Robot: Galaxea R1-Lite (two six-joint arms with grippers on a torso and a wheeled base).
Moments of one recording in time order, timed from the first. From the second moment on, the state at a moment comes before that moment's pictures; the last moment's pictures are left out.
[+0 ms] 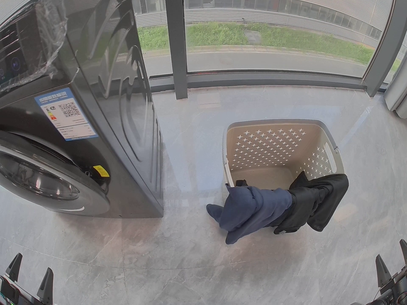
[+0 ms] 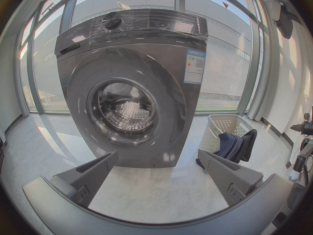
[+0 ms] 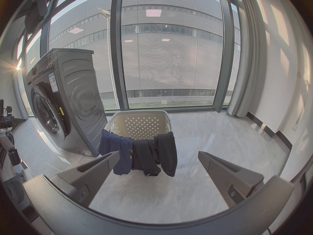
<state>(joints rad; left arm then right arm) -0.01 0.02 -0.02 0.00 0.02 -0.05 0.00 0.02 -0.02 0.01 0.00 -0.01</state>
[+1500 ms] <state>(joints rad) -0.01 0.02 -0.02 0.00 0.02 -0.05 -0.01 0.02 -0.02 0.01 0.00 -0.01</state>
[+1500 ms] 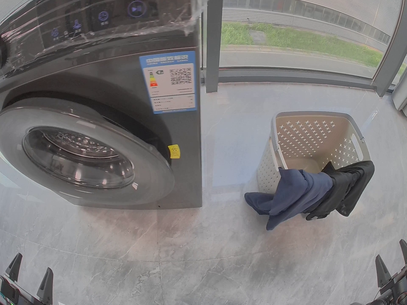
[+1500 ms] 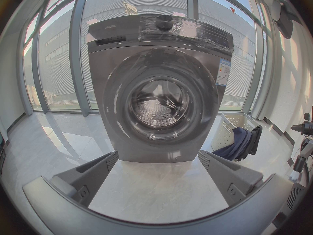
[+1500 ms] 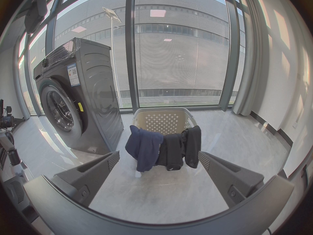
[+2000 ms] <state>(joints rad) -0.01 0.02 -0.02 0.00 0.02 -0.05 -0.01 0.02 -0.02 0.01 0.00 -0.01</state>
